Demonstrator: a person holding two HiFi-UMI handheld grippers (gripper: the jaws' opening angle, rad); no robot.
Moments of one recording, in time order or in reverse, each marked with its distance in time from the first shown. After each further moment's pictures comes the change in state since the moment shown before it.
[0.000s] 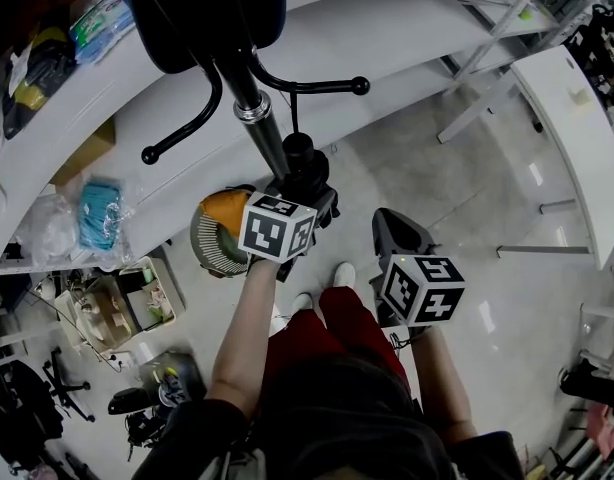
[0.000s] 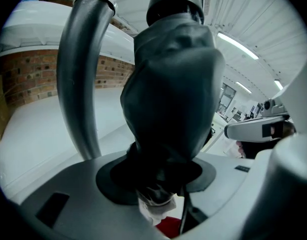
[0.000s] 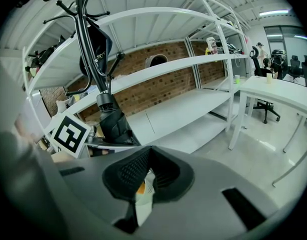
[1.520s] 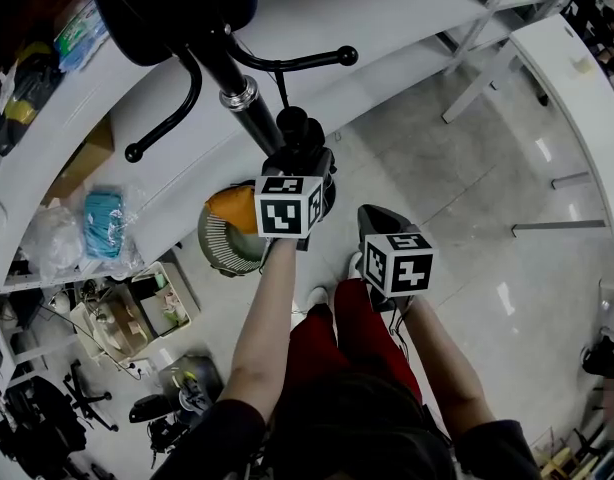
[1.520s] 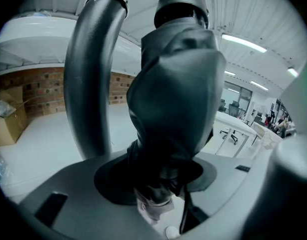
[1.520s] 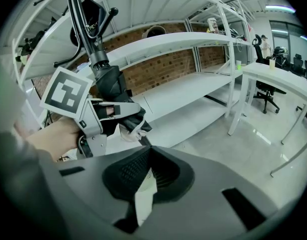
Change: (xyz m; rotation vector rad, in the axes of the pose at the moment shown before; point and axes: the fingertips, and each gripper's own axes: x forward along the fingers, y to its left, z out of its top) left arm 0.023 0.040 0.021 0.010 -0.180 0.213; right arm 0.053 -0.003 -0.081 0.013 0.160 -0.018
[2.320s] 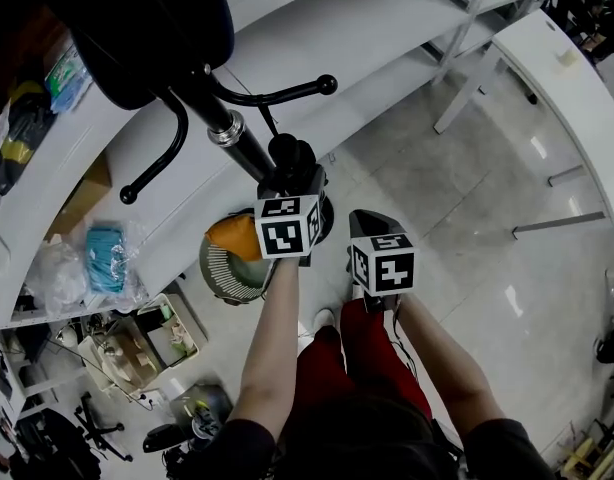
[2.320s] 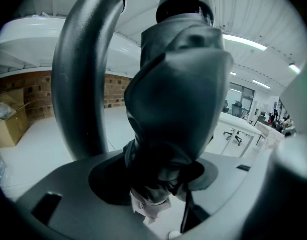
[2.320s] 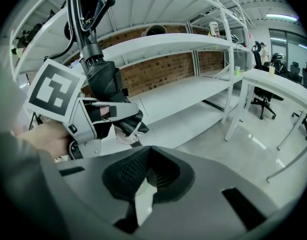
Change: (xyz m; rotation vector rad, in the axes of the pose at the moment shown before) left arm 0.016 0.009 0.007 0.008 -0.034 0.039; right arm 0.031 -0.009 0.018 -0.030 -0.025 -0.051
